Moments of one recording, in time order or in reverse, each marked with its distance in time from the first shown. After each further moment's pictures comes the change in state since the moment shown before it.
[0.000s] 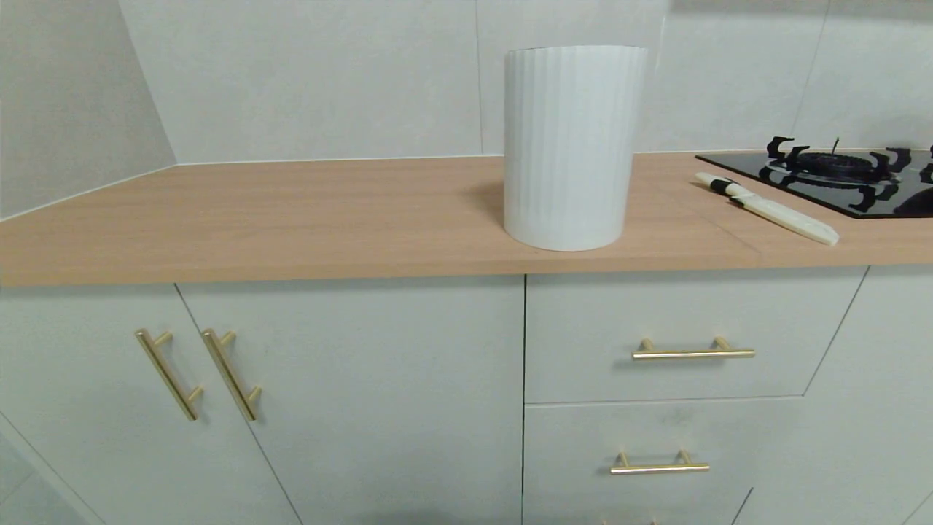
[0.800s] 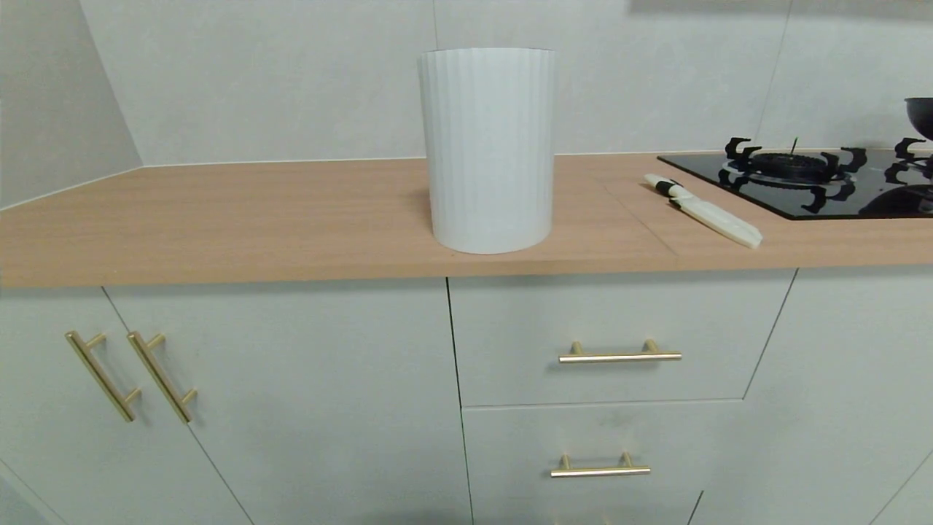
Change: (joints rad) left arm 0.000 0.000 0.000 0.000 0.000 -0.002; right arm 0.000 0.000 0.000 0.000 0.000 -0.001
